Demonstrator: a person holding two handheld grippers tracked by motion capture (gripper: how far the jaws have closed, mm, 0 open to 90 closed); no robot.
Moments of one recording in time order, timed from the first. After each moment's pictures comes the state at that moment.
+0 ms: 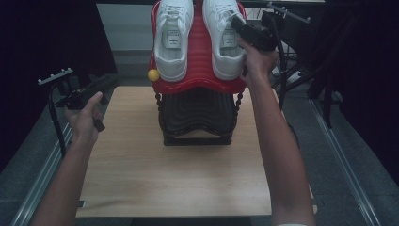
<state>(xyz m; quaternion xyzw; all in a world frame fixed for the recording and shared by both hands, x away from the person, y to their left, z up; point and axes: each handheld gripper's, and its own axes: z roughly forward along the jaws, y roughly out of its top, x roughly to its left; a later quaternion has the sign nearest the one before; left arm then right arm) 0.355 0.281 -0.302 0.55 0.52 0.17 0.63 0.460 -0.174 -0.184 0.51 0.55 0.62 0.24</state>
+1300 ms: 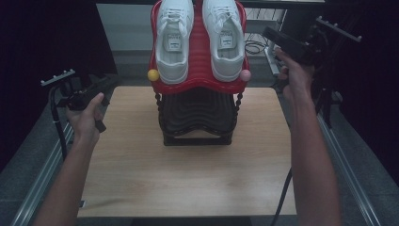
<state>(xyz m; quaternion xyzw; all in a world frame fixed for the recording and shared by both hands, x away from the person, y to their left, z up) 0.359 0.280 -0.308 0.55 0.52 0.17 0.63 0.427 -0.272 -0.197 0.47 0.54 0.68 0.18</state>
